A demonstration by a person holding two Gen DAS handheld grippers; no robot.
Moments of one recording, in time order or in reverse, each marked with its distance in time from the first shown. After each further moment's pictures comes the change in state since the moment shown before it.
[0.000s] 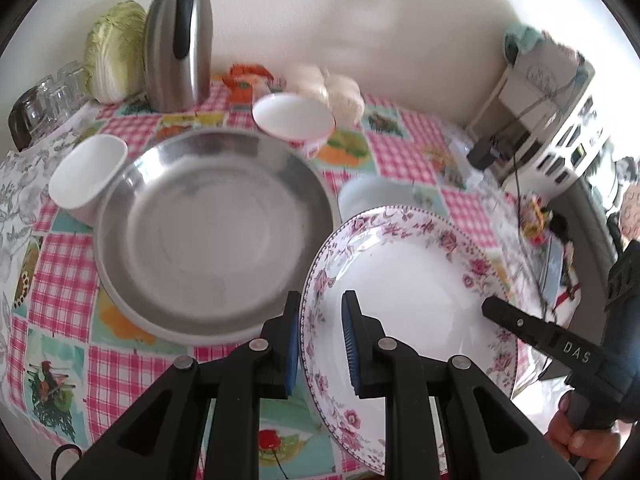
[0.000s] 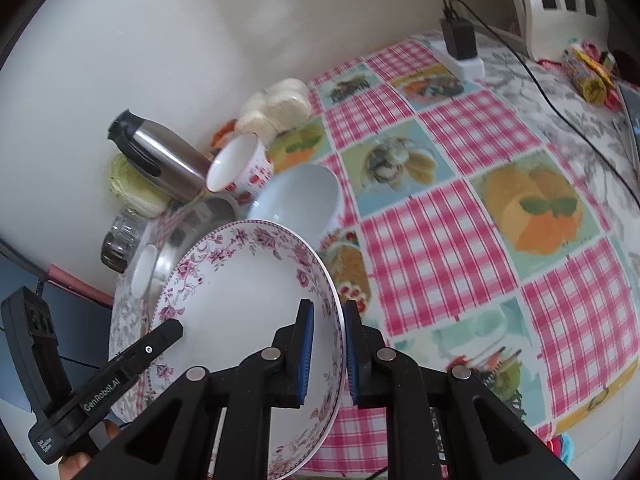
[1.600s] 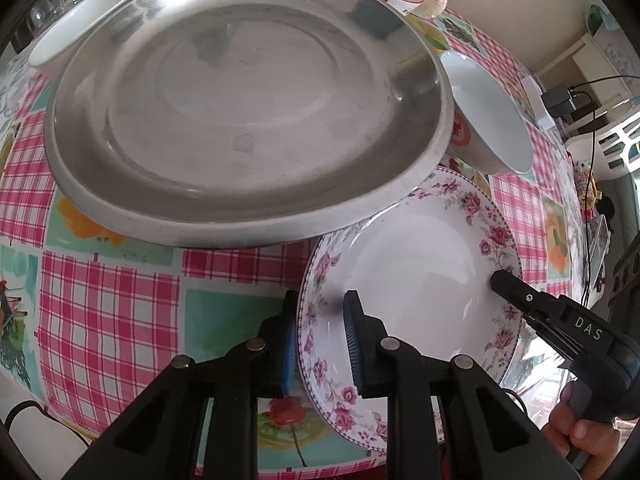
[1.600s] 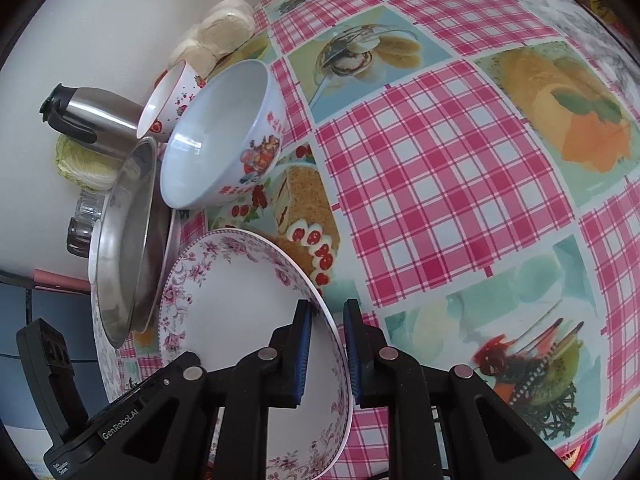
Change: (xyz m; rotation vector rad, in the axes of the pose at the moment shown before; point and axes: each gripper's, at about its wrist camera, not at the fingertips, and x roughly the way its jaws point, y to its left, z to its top) left arm 0.090 0.028 -0.051 -0.146 0.346 0.082; right arm 0.105 -0.031 -0.013 0.112 0.245 -0.051
